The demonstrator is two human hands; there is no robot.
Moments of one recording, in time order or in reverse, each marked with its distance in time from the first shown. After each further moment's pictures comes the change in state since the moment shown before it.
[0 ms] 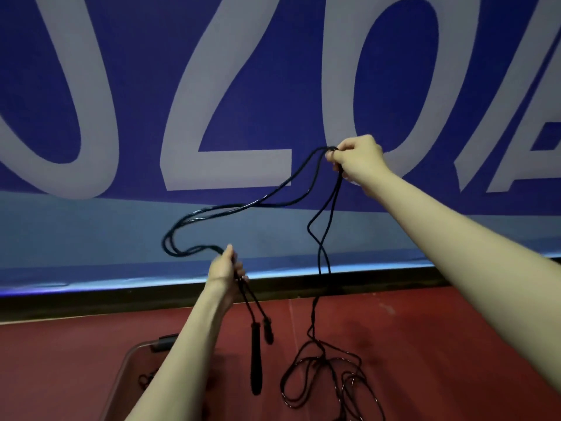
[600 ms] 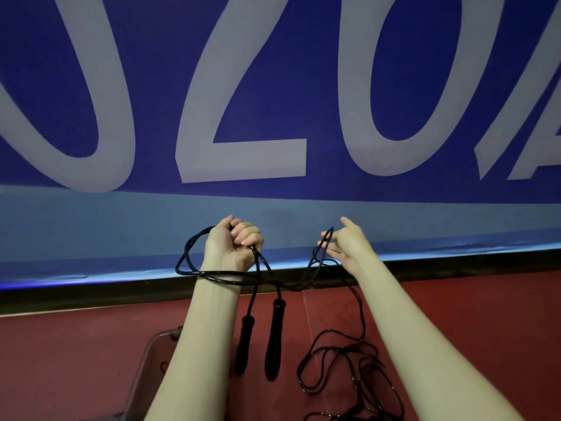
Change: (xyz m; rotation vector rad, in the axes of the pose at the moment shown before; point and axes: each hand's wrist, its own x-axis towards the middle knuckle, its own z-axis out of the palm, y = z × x) left_hand -0.065 0.069 0.011 -0.712 -0.218 -0.235; right_hand -0.083 0.094 0.094 0.547 -0.150 0.655
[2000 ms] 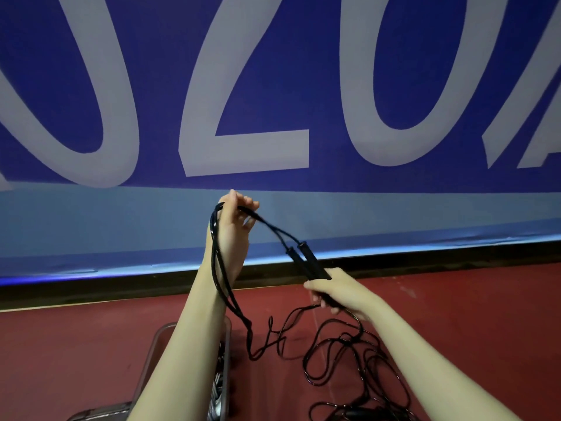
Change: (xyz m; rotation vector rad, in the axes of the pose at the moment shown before) left_hand 0.001 -0.009 -0.015 0.765 -0.194 0.620; right_hand -0.039 0.077 -0.020 -0.491 -0.494 -0.100
